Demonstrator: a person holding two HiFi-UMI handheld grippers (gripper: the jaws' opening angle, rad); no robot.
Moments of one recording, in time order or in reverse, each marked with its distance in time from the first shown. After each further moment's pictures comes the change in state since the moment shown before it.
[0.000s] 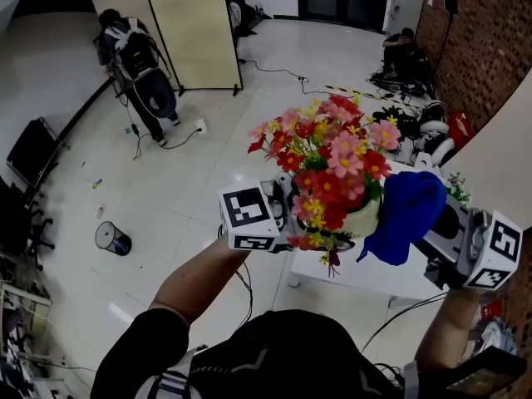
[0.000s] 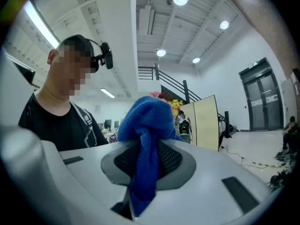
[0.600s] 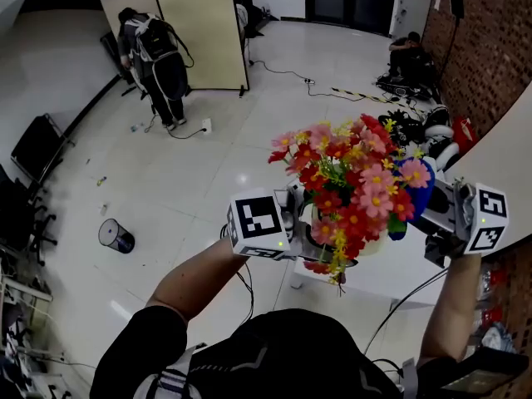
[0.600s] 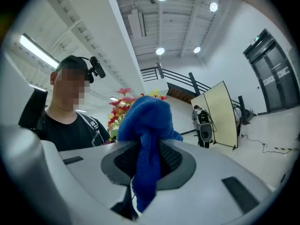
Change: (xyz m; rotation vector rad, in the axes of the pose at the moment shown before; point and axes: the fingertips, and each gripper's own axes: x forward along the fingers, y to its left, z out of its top) left arm 0.014 -0.031 -0.014 0.084 0.120 -0.088; right arm 0.005 -0.032 -0.023 0.140 -0.012 0.204
